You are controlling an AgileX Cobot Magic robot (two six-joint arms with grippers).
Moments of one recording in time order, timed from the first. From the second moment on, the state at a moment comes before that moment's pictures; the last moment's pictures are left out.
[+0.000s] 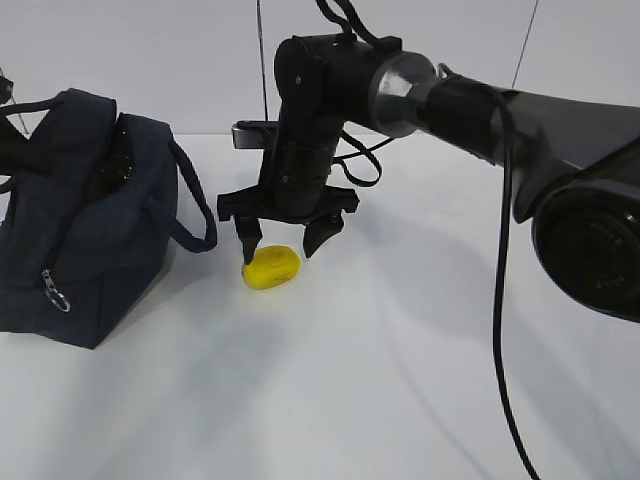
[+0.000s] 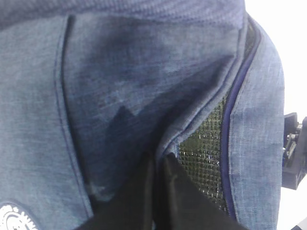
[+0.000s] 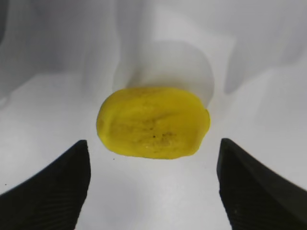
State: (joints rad) left arm 0.23 1.89 -1.38 -0.87 1.03 0.52; right arm 0.56 2.48 -2.28 0.16 1.24 0.24
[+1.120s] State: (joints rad) left arm 0.27 1.89 -1.38 -0.82 1.01 0.51; right arm 0.56 2.52 -2.28 0.18 1.17 0.21
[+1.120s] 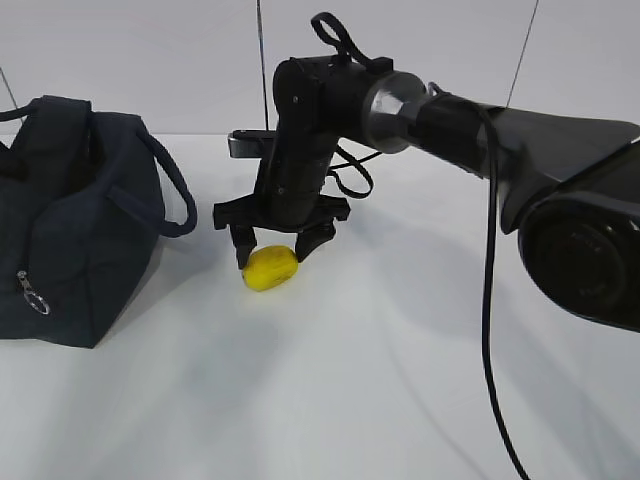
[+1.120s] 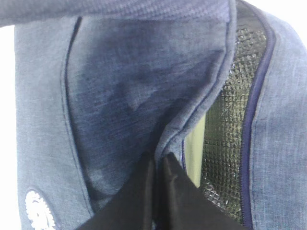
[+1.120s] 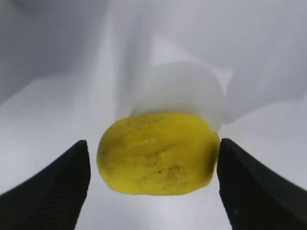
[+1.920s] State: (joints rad) left arm 0.27 1.89 -1.38 -0.81 1.00 0.51; right arm 0.57 2.55 -2.28 0.18 1.15 0.21
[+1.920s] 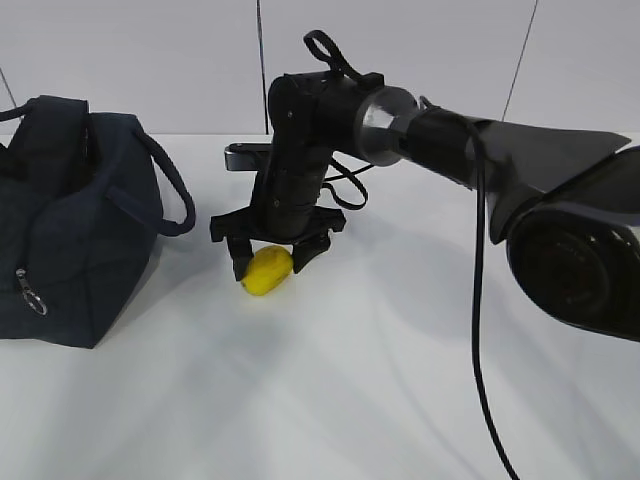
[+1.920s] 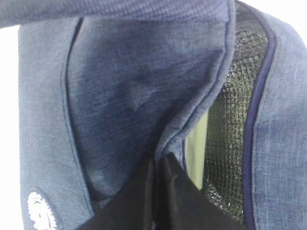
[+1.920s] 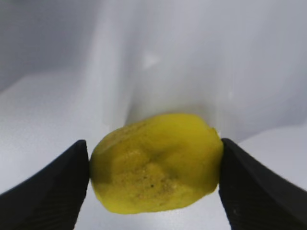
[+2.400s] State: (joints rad) left arm 0.27 1.89 -1.38 -0.81 0.99 0.51; right arm 0.57 2.55 -2.29 0.19 1.21 0.21
